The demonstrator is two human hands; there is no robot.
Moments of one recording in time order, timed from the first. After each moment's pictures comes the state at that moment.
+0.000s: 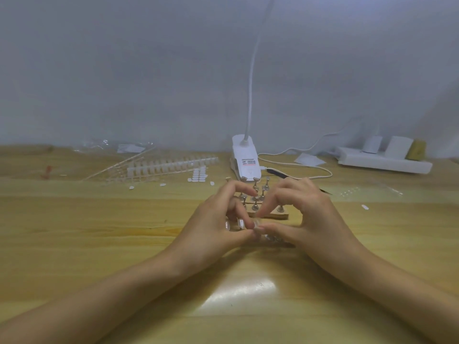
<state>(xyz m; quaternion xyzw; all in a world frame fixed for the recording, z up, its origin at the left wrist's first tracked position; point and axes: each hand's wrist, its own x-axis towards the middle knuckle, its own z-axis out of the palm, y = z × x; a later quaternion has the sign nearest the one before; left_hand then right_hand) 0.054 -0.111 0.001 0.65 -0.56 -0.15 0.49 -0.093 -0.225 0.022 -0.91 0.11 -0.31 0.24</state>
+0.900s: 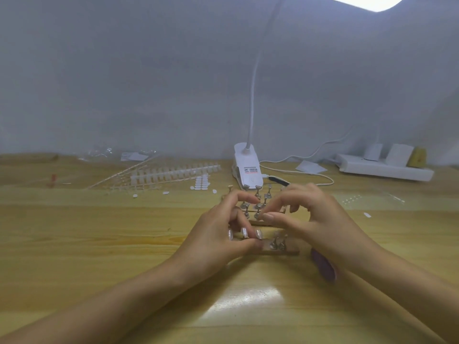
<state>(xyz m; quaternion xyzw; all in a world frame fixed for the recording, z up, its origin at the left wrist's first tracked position) 0.054 -0.111 0.000 0.65 -0.56 -0.17 0.48 -0.092 -0.235 0.033 -0.90 0.16 -0.28 0.28</state>
